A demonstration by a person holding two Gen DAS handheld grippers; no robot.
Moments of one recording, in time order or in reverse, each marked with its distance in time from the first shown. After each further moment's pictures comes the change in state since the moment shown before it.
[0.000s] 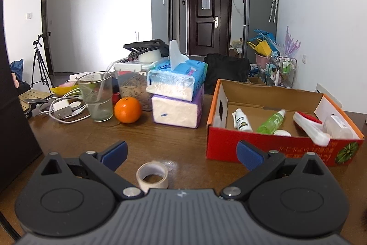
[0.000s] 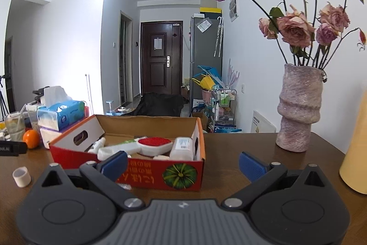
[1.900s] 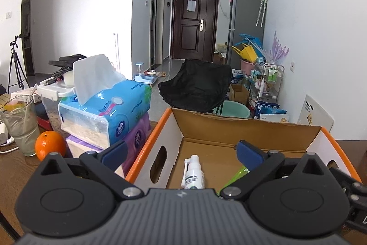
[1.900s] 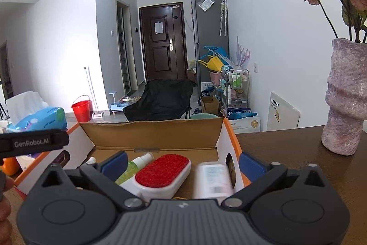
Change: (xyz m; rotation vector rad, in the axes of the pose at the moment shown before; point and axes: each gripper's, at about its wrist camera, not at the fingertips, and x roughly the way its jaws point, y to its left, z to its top) left arm 0.129 -0.095 0.067 -0.015 -0.010 -0.081; right arm 0.165 0.025 0.035 0.085 0.098 0.044
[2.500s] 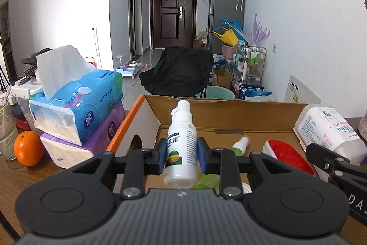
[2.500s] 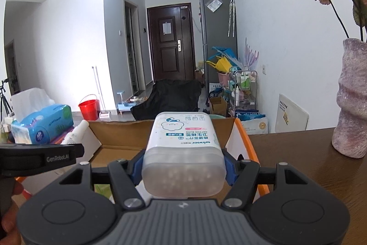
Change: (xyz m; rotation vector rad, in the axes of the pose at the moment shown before) left arm 0.020 -0.018 -0.011 0.084 0.062 -0.088; right arm 0.010 0.006 -0.006 -0.024 0.001 0.045
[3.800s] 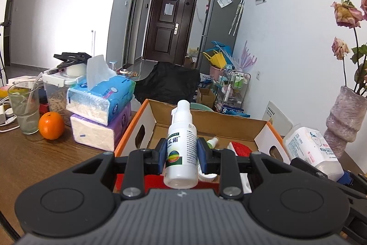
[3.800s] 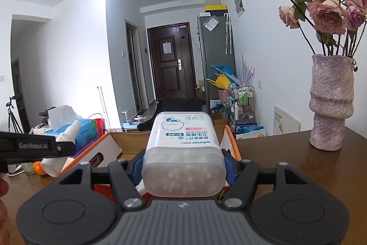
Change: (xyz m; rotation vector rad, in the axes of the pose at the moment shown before) left arm -0.123 0.022 -0.020 -0.130 -0.089 -0.100; right arm -0.104 -0.003 -0.015 0.036 -0.109 0.012
